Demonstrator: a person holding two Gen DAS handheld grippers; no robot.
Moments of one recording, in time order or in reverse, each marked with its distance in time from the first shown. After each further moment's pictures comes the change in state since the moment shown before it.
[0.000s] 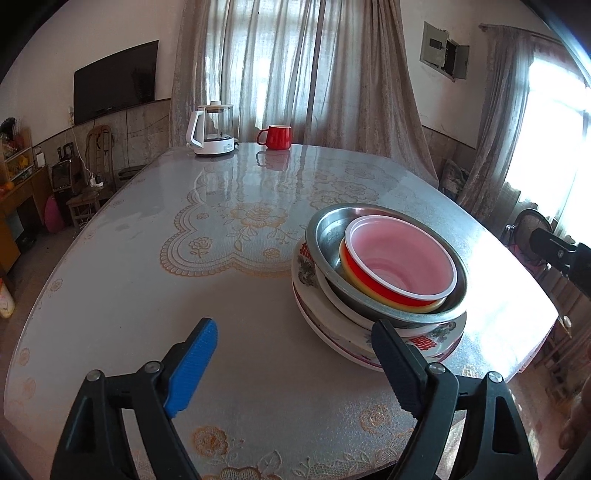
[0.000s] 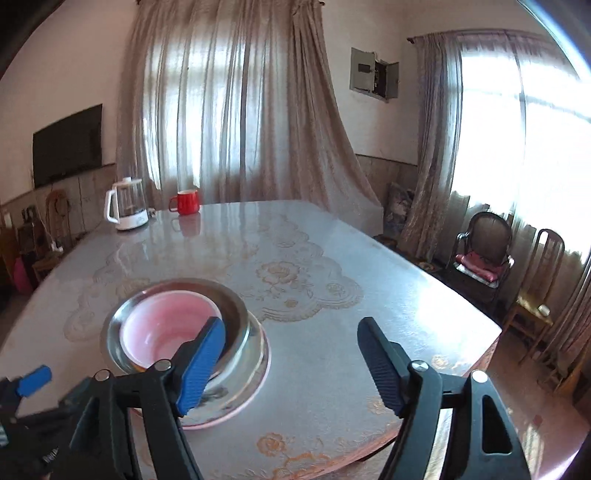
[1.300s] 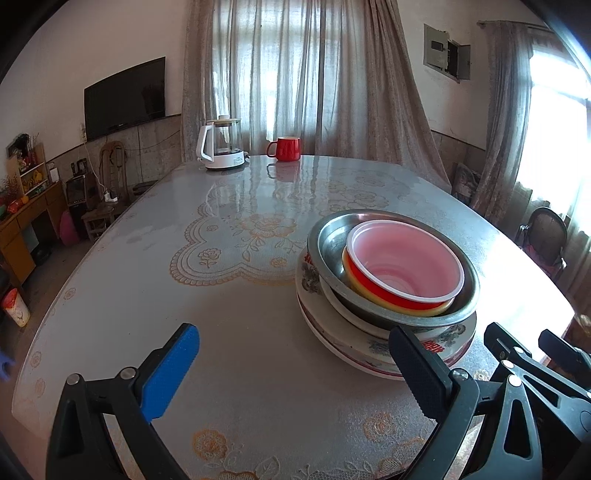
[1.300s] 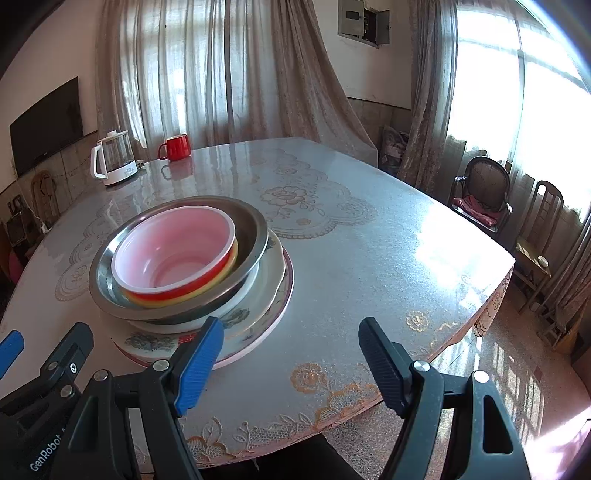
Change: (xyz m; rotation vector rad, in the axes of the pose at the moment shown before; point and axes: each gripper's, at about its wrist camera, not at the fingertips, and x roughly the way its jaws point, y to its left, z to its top) left arm 0.003 -0.009 -0.002 0.021 -0.053 0.070; right arm 0.027 0.022 -0.059 -0.018 0.200 -0.096
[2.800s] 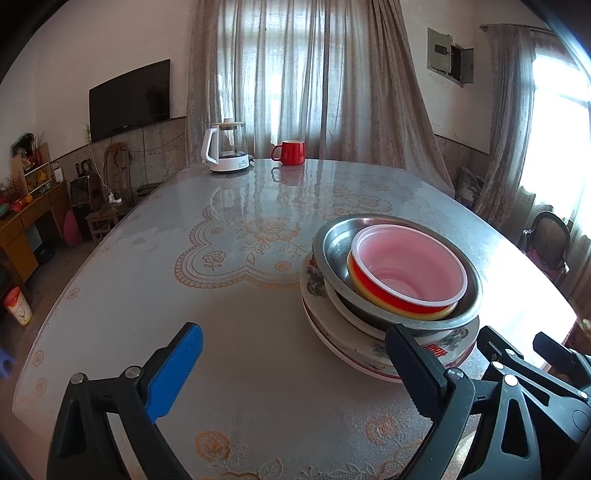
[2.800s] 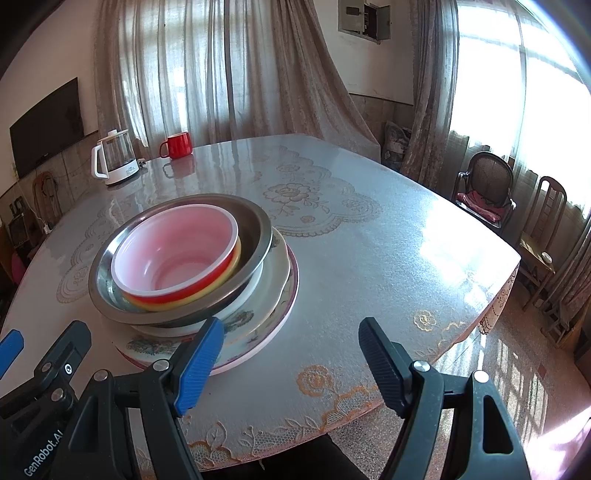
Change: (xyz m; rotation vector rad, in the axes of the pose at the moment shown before) left arm 0.002 0.002 -0.001 -0.007 -0.023 0.016; right arm 0.007 0.003 0.003 -0.007 0.016 0.017
